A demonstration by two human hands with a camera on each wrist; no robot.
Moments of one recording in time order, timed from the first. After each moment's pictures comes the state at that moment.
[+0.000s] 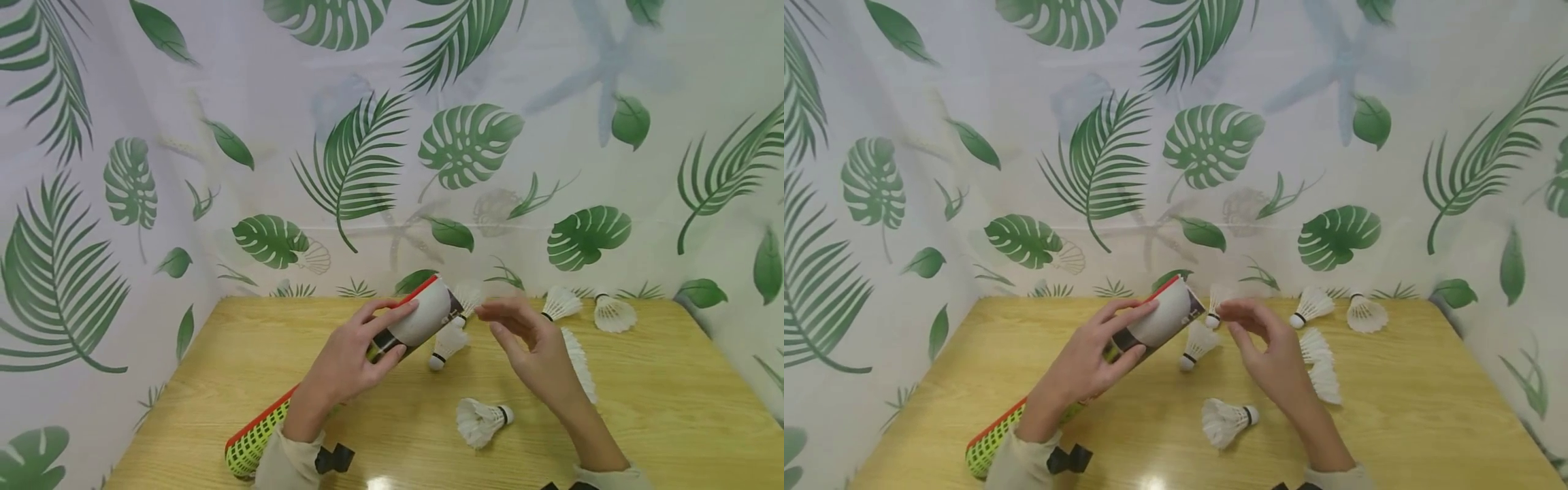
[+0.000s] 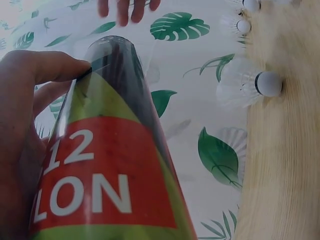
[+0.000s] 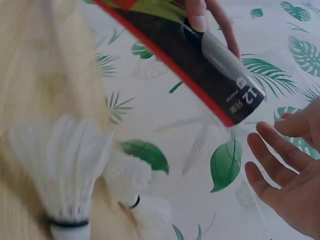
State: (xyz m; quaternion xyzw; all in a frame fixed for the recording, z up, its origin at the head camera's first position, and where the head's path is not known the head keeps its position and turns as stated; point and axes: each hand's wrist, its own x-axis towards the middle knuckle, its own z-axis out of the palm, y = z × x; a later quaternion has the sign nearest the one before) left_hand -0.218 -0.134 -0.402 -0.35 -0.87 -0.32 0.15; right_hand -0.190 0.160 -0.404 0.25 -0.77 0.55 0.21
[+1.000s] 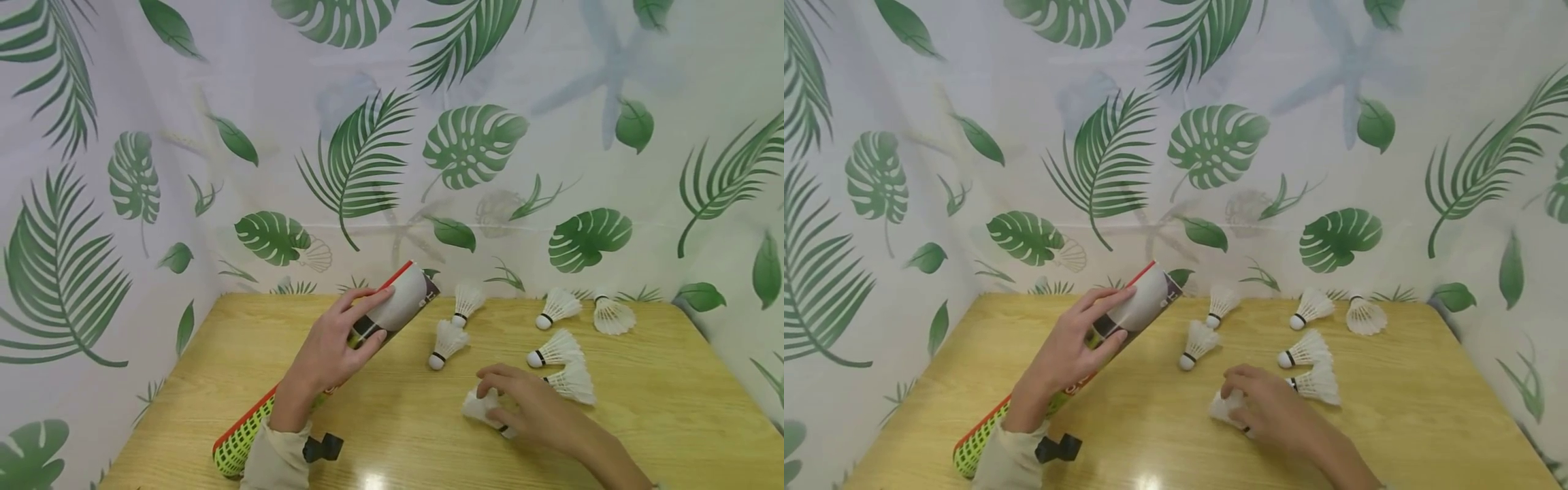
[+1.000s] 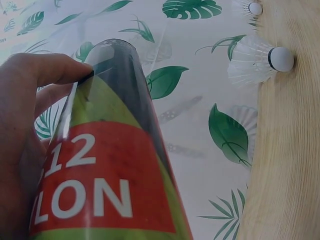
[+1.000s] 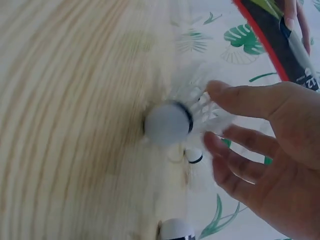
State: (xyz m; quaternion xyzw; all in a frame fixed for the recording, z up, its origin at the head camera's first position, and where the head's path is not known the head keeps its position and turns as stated) left_hand -0.225 -0.160 -0.399 -0.31 -0.87 -0.33 0.17; right_hand -0.172 0.186 -0.457 0.33 -0.91 0.27 0.01
